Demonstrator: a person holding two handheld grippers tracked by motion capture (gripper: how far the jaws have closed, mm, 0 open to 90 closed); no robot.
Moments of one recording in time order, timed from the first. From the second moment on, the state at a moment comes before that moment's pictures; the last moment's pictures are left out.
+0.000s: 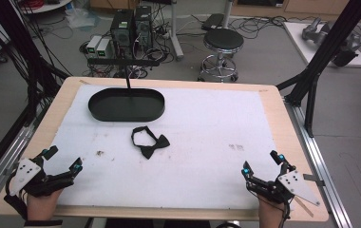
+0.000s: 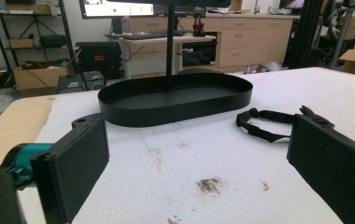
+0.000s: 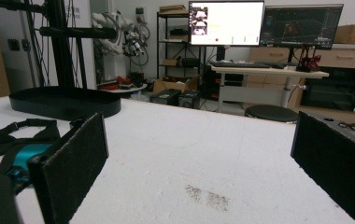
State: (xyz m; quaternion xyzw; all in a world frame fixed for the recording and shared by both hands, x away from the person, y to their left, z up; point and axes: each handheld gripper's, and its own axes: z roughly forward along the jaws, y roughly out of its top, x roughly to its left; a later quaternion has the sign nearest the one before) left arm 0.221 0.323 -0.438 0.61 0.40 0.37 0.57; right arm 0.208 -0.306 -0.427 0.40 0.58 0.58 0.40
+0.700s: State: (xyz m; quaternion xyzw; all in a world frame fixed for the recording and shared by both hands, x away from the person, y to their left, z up) left arm 0.234 0.284 -0.406 0.66 0.34 0.33 0.58; right arm 0.207 -0.310 -0.426 0.40 0.56 0.60 0.40
